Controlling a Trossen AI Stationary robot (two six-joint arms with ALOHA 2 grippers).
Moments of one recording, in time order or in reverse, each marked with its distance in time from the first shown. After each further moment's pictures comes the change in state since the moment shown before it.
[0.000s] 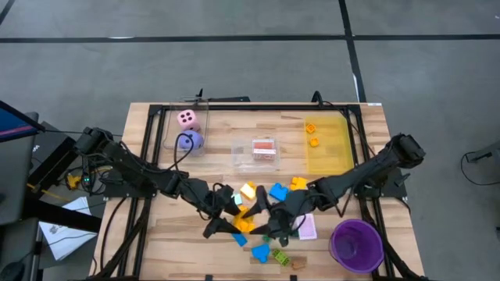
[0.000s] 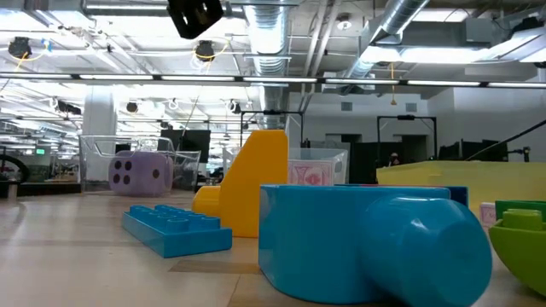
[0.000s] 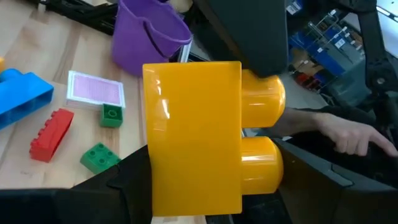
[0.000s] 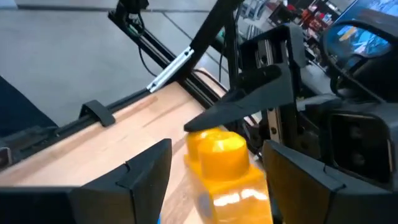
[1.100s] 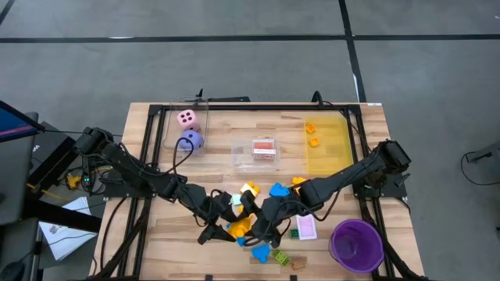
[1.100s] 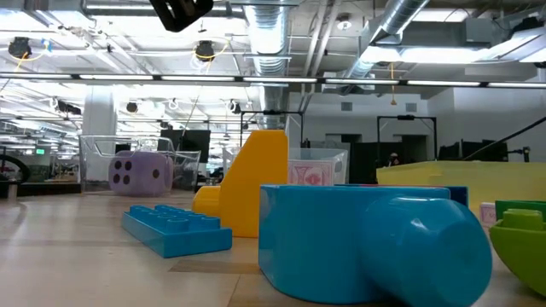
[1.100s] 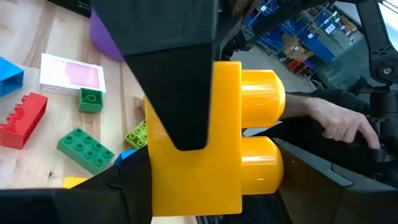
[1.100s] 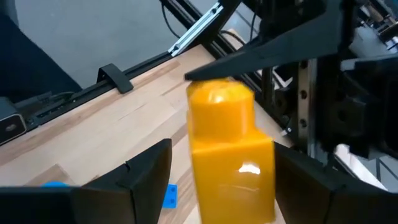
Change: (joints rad) left arm -0.055 -0.001 0.000 -0.018 0.019 0.000; right arm -0.034 0.154 0.244 -0.307 -0.042 0.001
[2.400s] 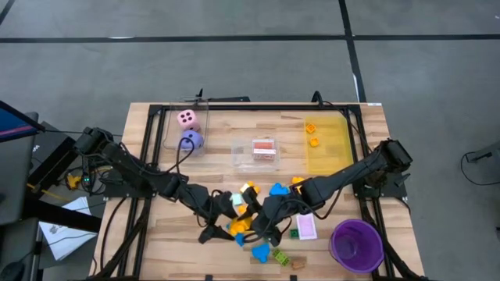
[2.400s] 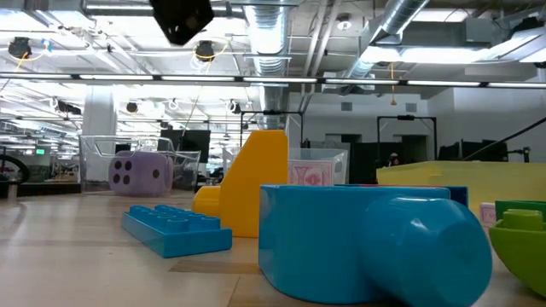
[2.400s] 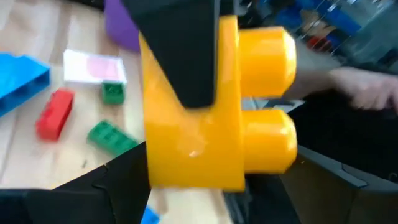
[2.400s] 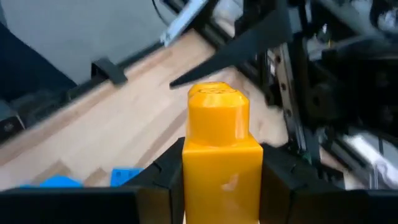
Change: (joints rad) left arm 0.025 0.000 0.000 -0.088 -0.011 0.114; right arm 0.003 -0.017 0.000 -0.054 0.046 0.079
